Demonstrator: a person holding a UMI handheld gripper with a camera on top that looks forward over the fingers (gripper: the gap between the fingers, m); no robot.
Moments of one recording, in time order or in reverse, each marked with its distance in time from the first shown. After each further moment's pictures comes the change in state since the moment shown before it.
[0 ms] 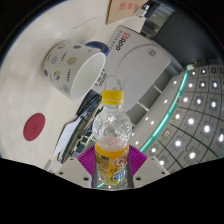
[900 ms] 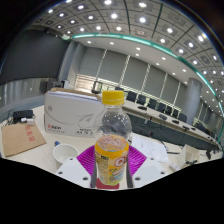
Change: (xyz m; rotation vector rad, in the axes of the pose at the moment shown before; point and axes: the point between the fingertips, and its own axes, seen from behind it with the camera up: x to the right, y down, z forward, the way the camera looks) arm -0.029 0.007 -0.034 0.143 -0.518 1.784
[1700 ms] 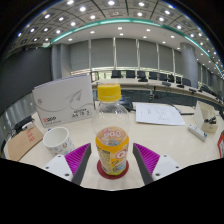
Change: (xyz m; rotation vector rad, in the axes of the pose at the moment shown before) arm 0.003 0.118 0.037 -0.159 -0.096 0.313
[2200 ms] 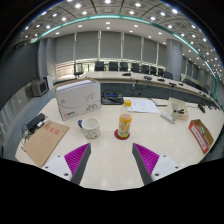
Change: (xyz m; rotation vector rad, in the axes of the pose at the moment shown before) arm -0.109 -0.010 -0.255 -0.129 0.217 0.040
